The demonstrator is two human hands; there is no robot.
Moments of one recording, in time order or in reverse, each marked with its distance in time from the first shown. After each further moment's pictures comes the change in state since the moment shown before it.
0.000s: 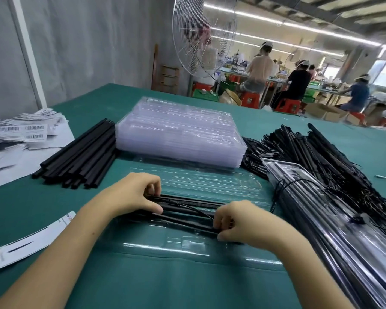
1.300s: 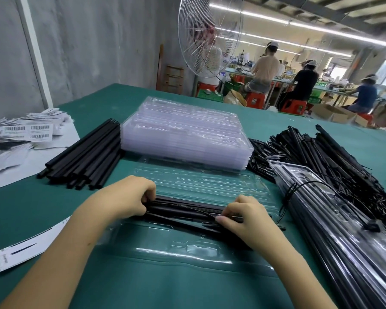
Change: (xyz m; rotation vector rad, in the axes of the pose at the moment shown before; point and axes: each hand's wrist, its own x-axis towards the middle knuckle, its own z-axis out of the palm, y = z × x) left_hand -0.017 0.022 -0.019 0.211 -0.171 -0.175; right_hand 0.026 0.031 0.042 0.095 0.476 -0.015
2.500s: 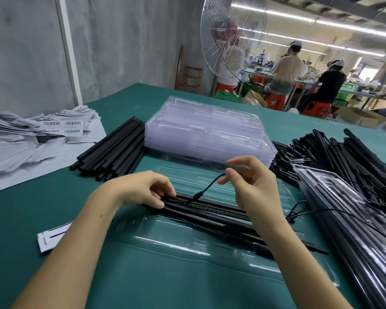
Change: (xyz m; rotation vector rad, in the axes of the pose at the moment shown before) left_hand 0.002 -0.034 -0.007 -0.467 -0.153 0.050; right_hand 0.026 -0.071 -0.020 0.967 0.285 -0.023
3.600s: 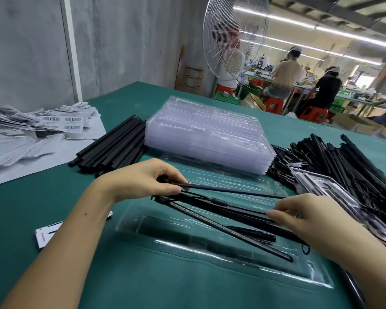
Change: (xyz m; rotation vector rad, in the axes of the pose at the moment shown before) left_hand -0.025 0.030 -0.002 -0.148 0.079 0.253; right_hand -0.025 -0.047 -0.073 -1.102 -0.360 0.267
